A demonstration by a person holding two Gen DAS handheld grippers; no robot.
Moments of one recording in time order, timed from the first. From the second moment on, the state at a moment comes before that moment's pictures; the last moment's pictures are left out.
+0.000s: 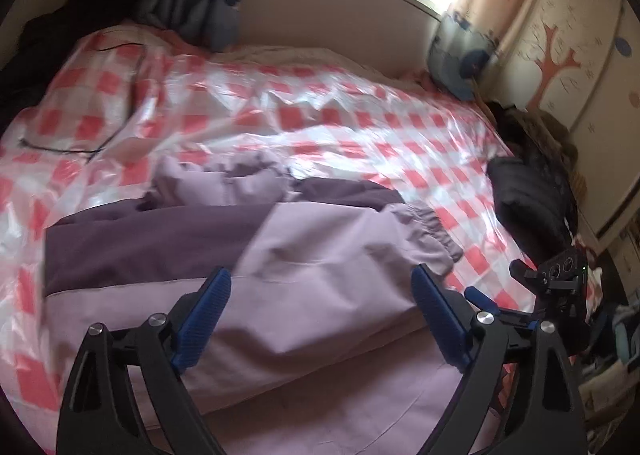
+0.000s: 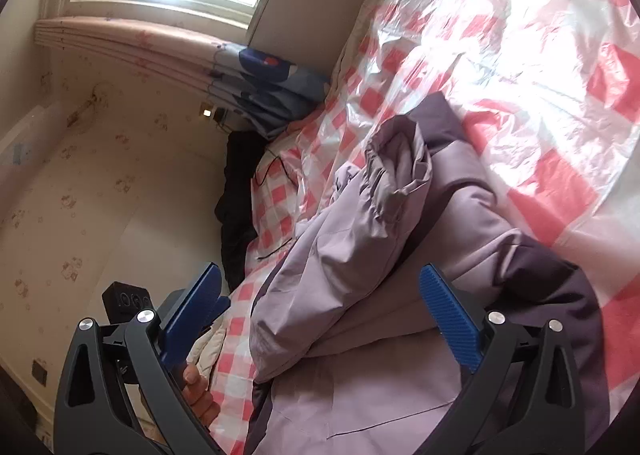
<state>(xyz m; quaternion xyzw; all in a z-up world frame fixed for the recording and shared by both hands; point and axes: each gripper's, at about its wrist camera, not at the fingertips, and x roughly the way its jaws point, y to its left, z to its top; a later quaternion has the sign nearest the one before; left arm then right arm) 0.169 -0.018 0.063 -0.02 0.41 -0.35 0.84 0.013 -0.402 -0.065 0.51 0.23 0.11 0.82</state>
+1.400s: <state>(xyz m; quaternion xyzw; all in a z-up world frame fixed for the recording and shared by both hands) 0.215 0.081 -0.011 -0.03 0.46 -0.26 0.85 0.093 -0.385 -0.044 0.23 0.39 0.05 0.89</state>
